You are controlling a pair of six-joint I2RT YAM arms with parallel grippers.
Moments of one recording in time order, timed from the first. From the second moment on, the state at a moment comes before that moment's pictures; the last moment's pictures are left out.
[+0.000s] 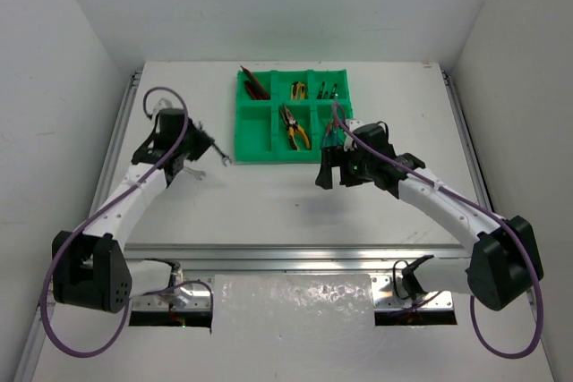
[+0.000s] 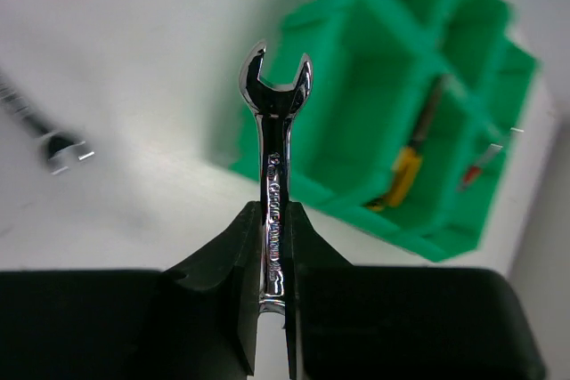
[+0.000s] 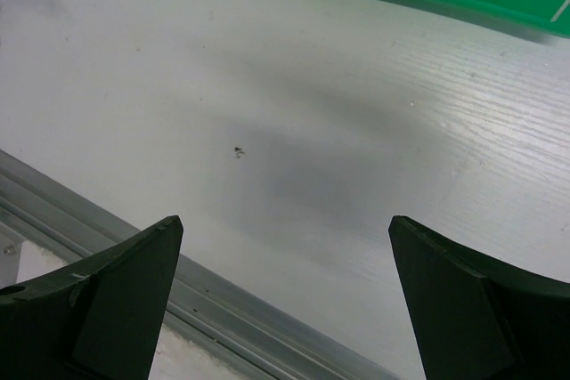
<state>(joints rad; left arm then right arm) -0.10 1.21 0.83 -0.33 -0.10 -0.91 0.49 1.28 0.84 -0.38 -0.17 0.33</state>
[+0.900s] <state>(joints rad) -0.30 1.88 1.44 -0.14 -0.16 -0.74 0.47 1.22 0.83 -0.41 -0.11 0.33</state>
